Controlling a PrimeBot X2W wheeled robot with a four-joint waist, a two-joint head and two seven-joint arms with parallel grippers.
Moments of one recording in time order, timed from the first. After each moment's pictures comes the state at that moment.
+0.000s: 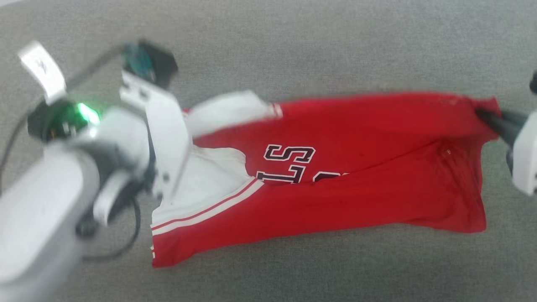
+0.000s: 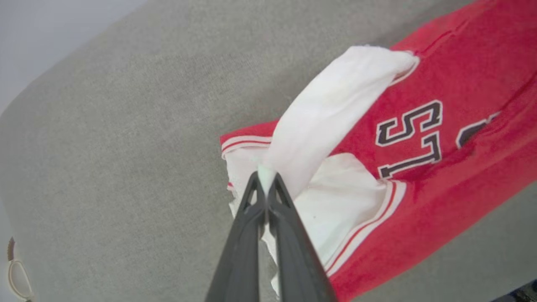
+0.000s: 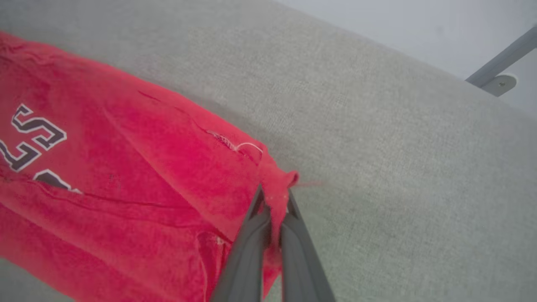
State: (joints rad) left arm -0.80 0.68 -0.63 -0.24 -0.69 0.30 1.06; right arm -0.55 -0.80 0.36 0.04 0.80 0.13 0.56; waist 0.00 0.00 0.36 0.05
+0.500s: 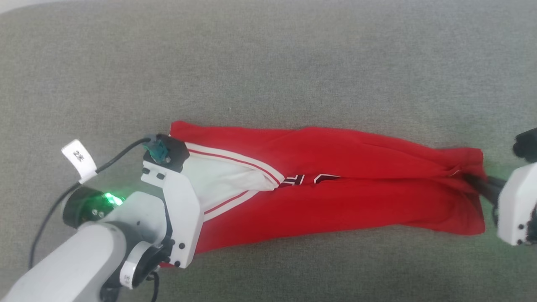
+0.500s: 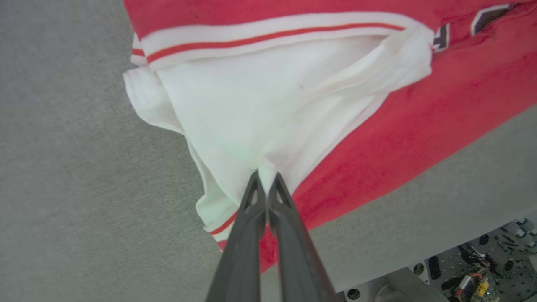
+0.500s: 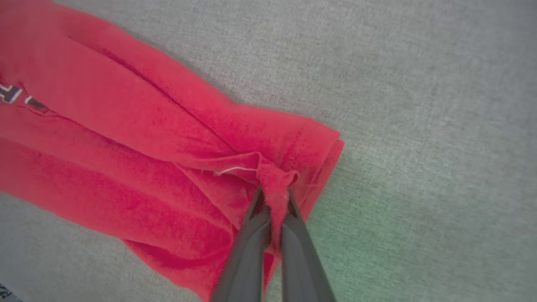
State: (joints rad) left arm -0.51 0.68 -0.66 -0.30 -0.72 0.41 1.01; right arm -0.29 -0.71 0.23 0.02 0.81 0.13 0.64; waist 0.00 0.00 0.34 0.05
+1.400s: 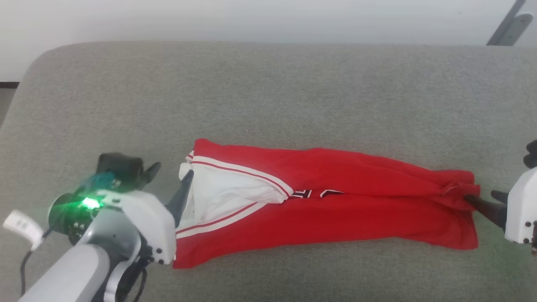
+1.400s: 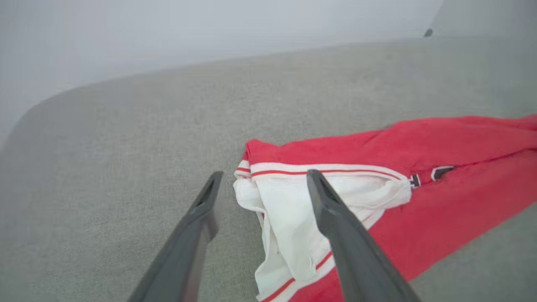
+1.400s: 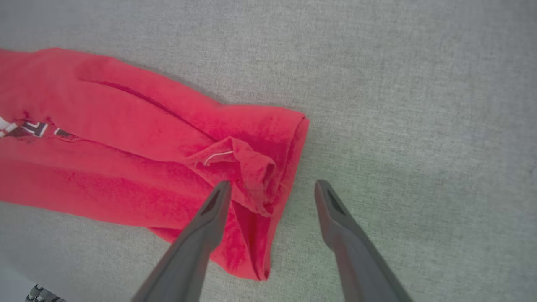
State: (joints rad) left arm -0.32 0.63 -0.51 -0.15 -0.69 0.29 0.34; right arm -0.29 -0.59 0.08 0.18 0.79 0.13 0.81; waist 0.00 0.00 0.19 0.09
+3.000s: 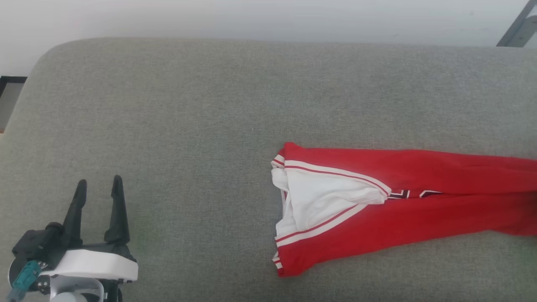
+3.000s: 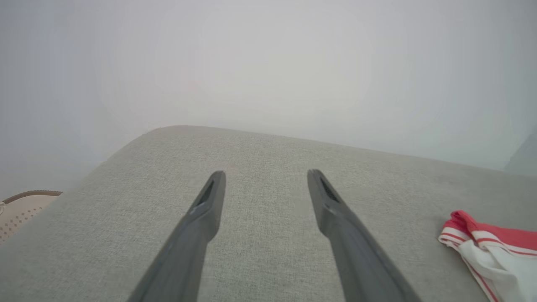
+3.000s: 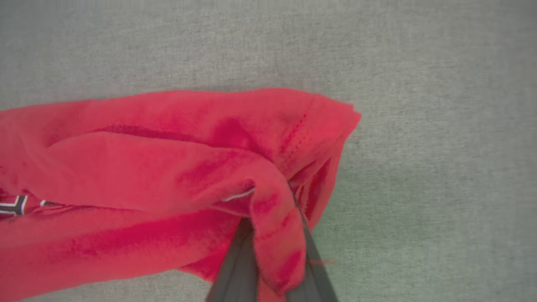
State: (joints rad) left arm -0.05 0.21 0.08 0.10 -0.37 -0.03 -0.26; right arm -0.40 -0.73 0.10 0.57 0.88 0.13 0.63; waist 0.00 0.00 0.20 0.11
